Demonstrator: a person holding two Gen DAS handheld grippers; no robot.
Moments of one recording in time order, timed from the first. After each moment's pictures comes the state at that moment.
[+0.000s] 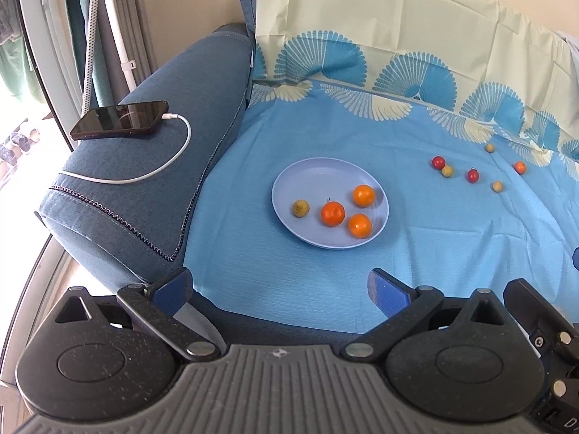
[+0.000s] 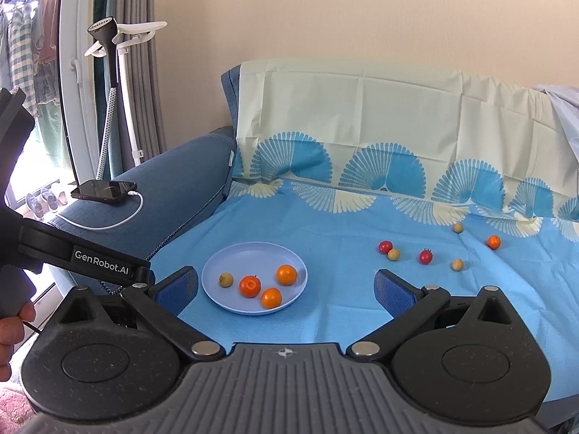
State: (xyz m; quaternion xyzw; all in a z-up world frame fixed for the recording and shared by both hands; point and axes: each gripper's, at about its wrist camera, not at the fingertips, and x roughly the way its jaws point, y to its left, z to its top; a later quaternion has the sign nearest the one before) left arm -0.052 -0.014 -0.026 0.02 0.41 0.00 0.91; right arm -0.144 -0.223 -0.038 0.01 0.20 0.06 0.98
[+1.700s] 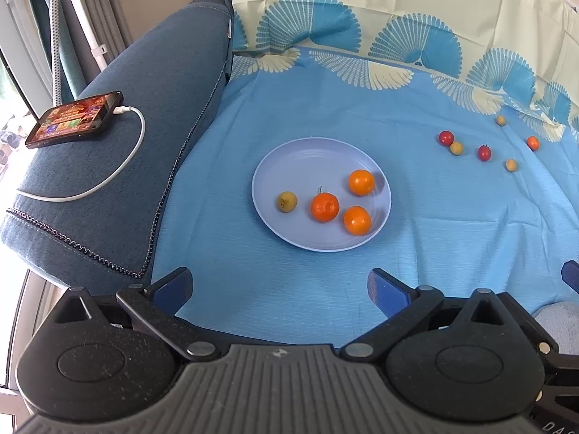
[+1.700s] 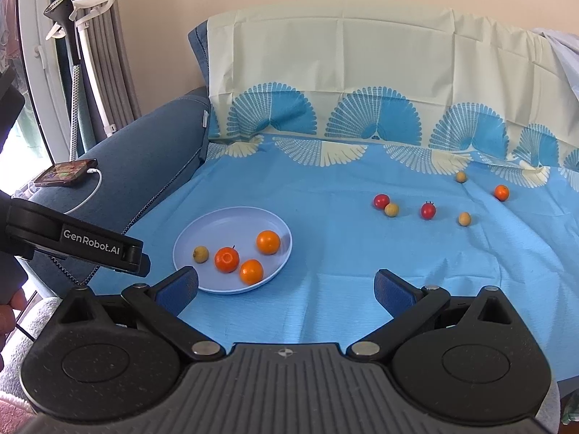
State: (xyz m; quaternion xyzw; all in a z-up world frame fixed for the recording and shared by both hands) left arm 0.020 -0.041 -0.052 0.04 0.46 -0.01 0.88; right arm -0.076 -0.246 -0.073 0.05 0.27 0.04 0.96
